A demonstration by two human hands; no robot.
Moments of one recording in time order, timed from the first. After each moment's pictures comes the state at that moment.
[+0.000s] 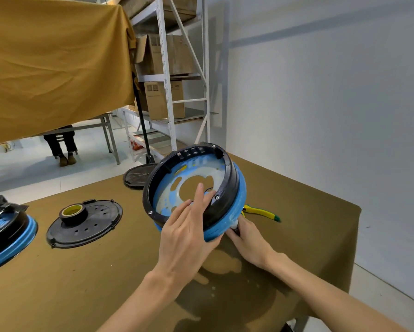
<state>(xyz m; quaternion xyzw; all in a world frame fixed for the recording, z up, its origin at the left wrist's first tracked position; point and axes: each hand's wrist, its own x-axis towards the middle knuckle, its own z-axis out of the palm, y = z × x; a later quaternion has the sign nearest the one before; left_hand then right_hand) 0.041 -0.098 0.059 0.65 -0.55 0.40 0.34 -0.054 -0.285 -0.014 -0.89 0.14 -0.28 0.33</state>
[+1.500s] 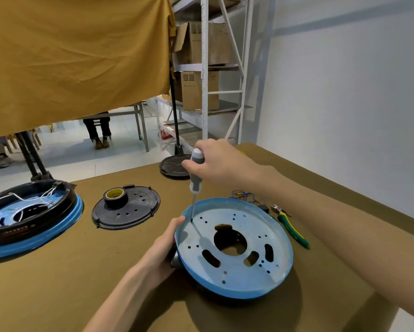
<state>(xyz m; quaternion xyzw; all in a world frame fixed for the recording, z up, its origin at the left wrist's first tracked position) 0.136 -0.018 0.028 0.60 -0.09 -0.43 0.67 0.080 -0.179 0.189 -0.96 0.06 -0.21 0.16</state>
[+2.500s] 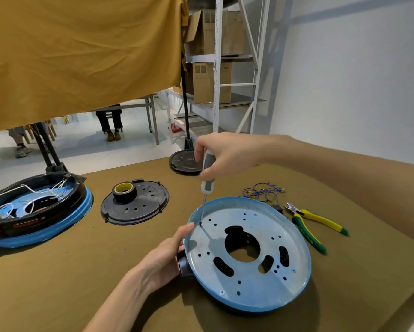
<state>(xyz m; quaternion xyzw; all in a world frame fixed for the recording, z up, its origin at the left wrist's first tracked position) 0.153 -0.014 0.009 0.59 -0.10 -0.45 0.67 0.094 -0.191 0.223 -1.00 0.02 0.01 0.09</state>
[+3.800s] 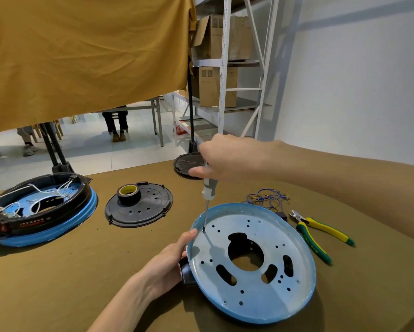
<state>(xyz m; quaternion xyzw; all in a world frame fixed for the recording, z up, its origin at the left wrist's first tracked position) 0.153 -0.012 0.003 0.58 -0.10 -0.44 0.68 0.108 -0.180 0.216 -0.99 0.00 -0.06 -0.09</state>
